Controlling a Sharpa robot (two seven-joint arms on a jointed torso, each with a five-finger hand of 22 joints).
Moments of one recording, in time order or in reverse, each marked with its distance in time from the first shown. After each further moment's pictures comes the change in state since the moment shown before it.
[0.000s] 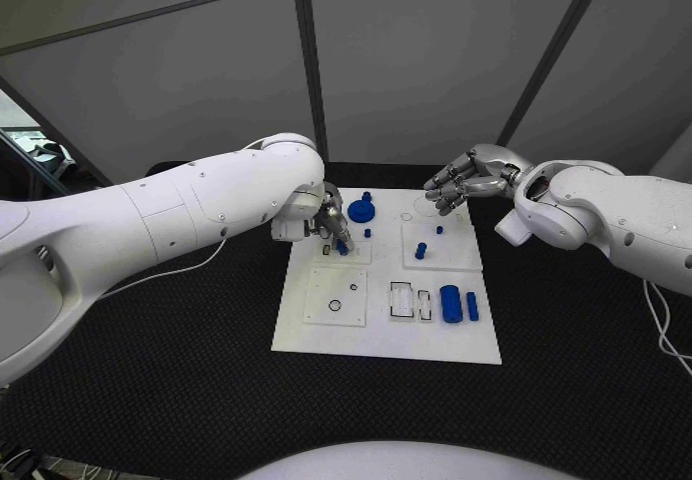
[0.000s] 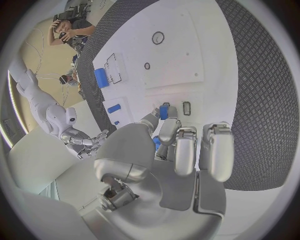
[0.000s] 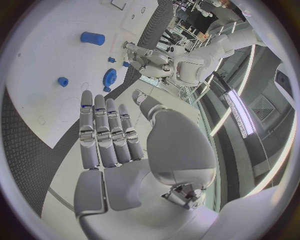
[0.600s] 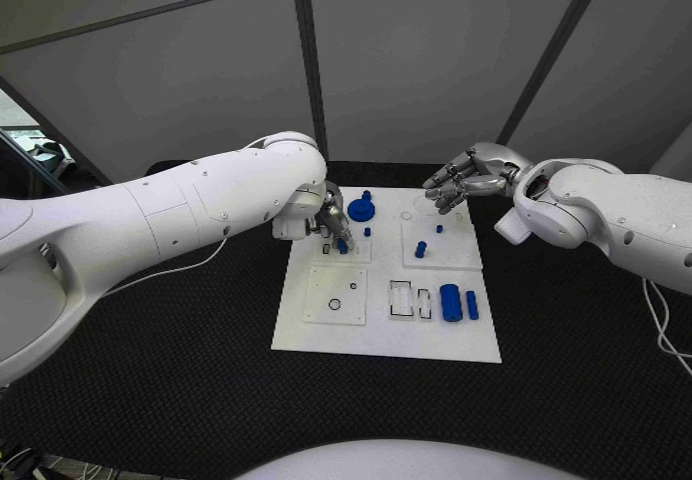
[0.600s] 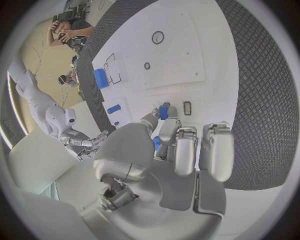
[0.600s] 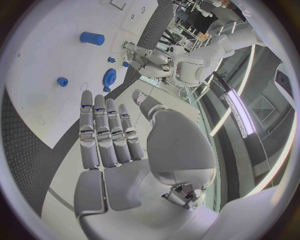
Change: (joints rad) left arm -0.001 0.008 0.000 -0.008 -0.006 0.006 0.000; left_hand -0.012 -0.012 0.019 0.000 0.005 0.000 0.000 0.005 0.009 0.000 0.000 0.000 0.000 0.000 0.000 0.000 0.000 0.000 0.000 0.000 0.000 0.000; right arm 0.000 0.003 0.000 -0.002 0.000 0.000 0.000; right_hand 0.000 0.000 0.000 0.000 0.000 0.000 0.000 0.000 0.000 0.000 0.000 0.000 0.000 0.000 0.000 0.000 0.000 0.000 0.000 0.000 0.000 0.000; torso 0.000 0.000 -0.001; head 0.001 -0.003
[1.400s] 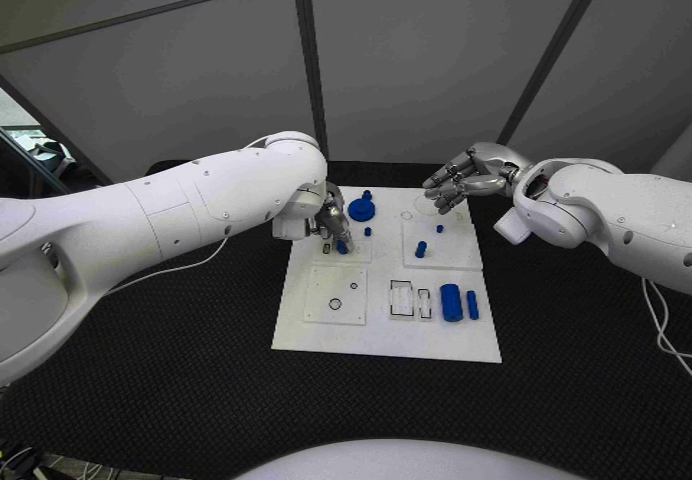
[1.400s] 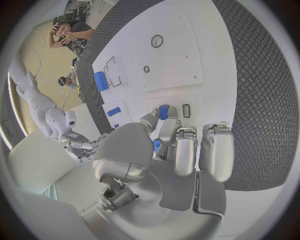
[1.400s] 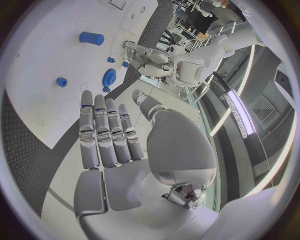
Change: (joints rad) left arm 0.000 0.005 0.000 -0.006 -0.002 0.029 0.000; left_hand -0.016 -0.016 0.036 0.000 0.020 0.000 0.000 0.011 0.015 0.000 0.000 0.000 0.000 0.000 0.000 0.000 0.000 0.000 0.000 0.000 0.000 0.000; right arm 0.000 0.002 0.000 -0.002 0.000 0.000 0.000; right_hand 0.000 0.000 0.000 0.000 0.000 0.000 0.000 0.000 0.000 0.000 0.000 0.000 0.000 0.000 0.000 0.000 0.000 0.000 0.000 0.000 0.000 0.000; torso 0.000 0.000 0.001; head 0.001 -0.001
